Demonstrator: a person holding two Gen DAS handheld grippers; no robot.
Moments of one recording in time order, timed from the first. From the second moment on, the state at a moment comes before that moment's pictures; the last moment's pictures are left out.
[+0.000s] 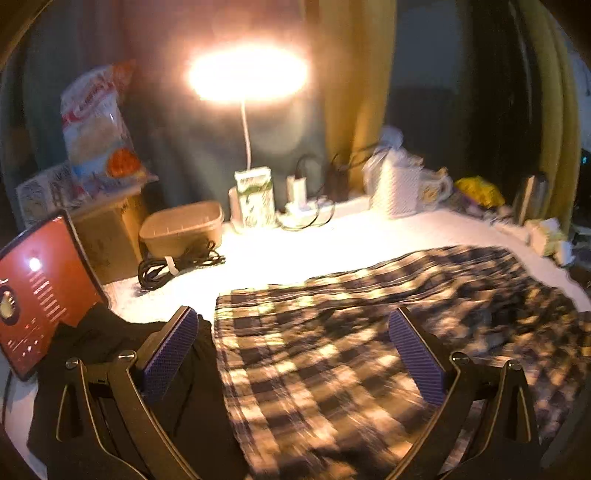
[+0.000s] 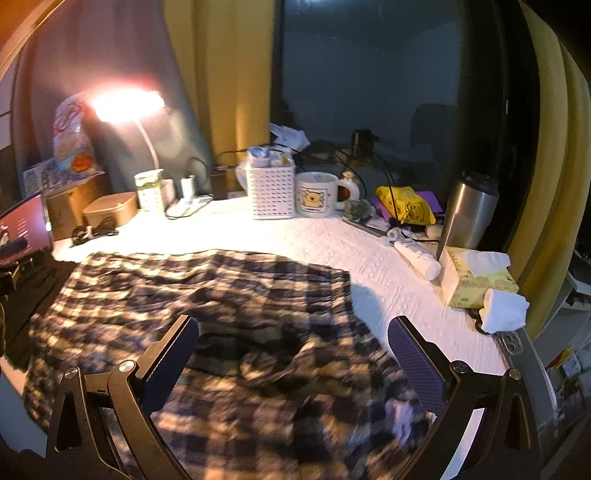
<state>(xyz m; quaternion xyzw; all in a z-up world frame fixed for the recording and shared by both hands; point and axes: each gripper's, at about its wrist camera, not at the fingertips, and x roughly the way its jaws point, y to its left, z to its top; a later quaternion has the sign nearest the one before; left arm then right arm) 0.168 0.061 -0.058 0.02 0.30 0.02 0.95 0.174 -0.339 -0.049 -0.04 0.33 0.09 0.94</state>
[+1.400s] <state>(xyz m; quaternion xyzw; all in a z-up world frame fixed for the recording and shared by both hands) 0.296 0.091 -0.045 0.02 0.32 0.02 0.95 0.384 -0.342 -0.062 -0.06 0.33 0.09 0.94</state>
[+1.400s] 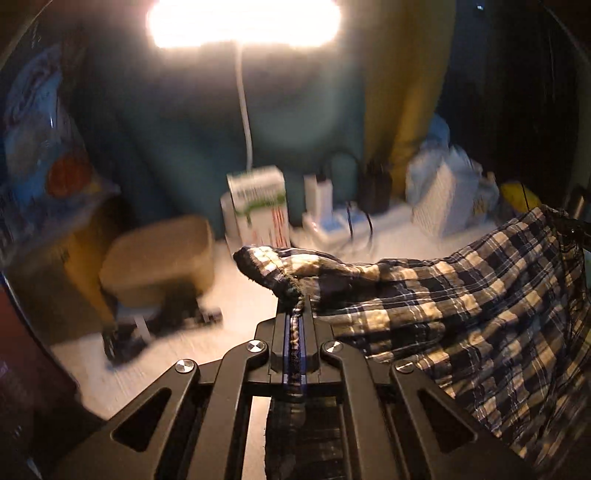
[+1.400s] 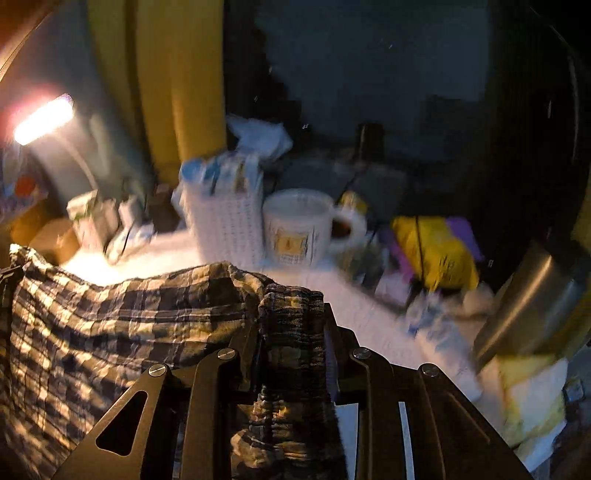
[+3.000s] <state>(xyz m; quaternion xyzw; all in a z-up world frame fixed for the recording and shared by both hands) 0.211 0.032 -0.142 0.04 0.48 -0.07 0.87 0.304 -0.414 -0.107 -0.04 0.41 0.08 0.91</state>
